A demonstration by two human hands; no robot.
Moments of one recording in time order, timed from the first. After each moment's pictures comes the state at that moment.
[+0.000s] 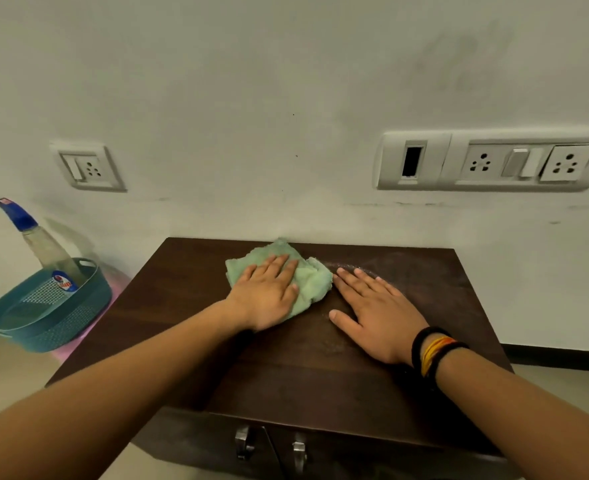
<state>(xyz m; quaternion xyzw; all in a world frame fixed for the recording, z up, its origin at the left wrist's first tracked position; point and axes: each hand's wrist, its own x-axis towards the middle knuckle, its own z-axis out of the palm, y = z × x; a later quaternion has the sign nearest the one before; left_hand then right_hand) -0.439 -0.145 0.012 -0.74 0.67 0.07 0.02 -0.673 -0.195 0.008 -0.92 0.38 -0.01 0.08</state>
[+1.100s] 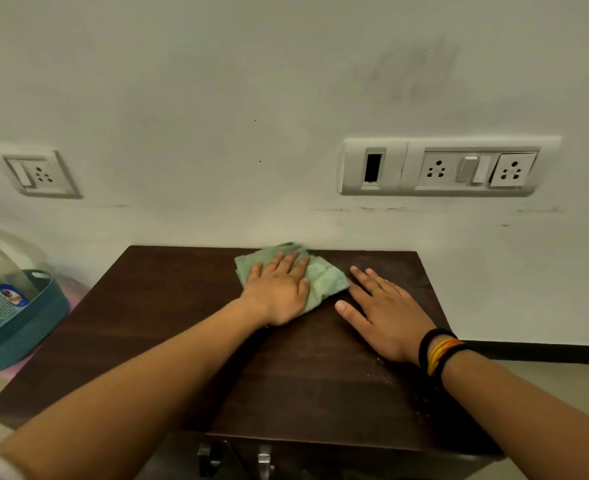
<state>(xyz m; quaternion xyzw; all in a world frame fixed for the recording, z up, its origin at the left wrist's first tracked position) -0.501 -0.191 0.014 -0.73 0.68 0.08 0.00 -0.726 -0.214 0.011 -0.89 0.45 -0.01 0.10</state>
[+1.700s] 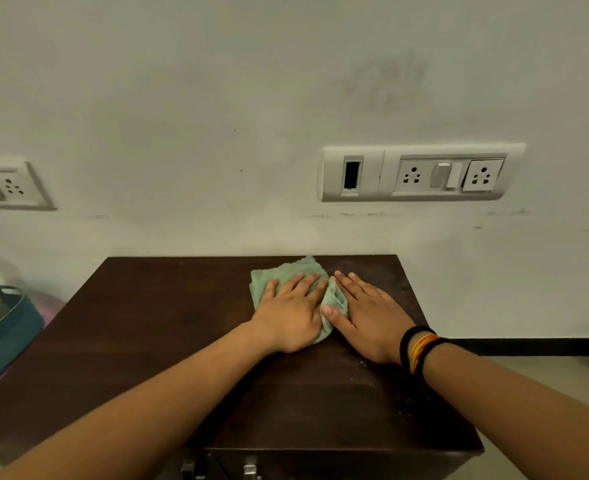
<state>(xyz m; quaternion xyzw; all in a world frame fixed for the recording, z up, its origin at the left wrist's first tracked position) -0.547 -0.177 0.017 -0.67 0.74 0.08 0.01 -0.728 -0.215 0.011 -0.88 0.45 -0.01 0.12</state>
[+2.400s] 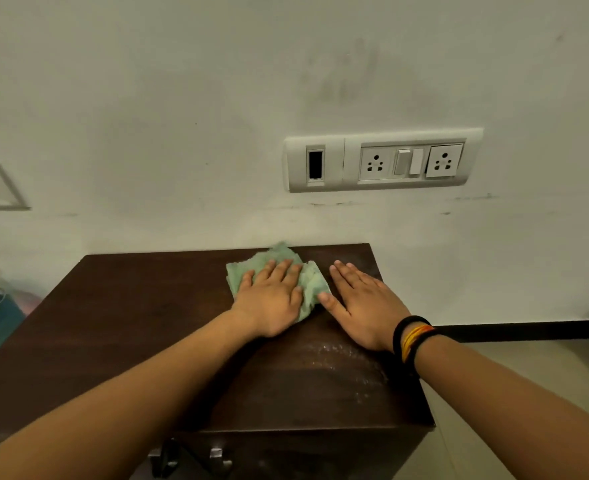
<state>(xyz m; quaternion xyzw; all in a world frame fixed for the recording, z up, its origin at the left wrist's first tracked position) -0.573 -0.188 0.013 -0.71 0.70 0.08 0.01 -0.772 -0.222 0.006 -0.88 0.47 -0.03 0.10</state>
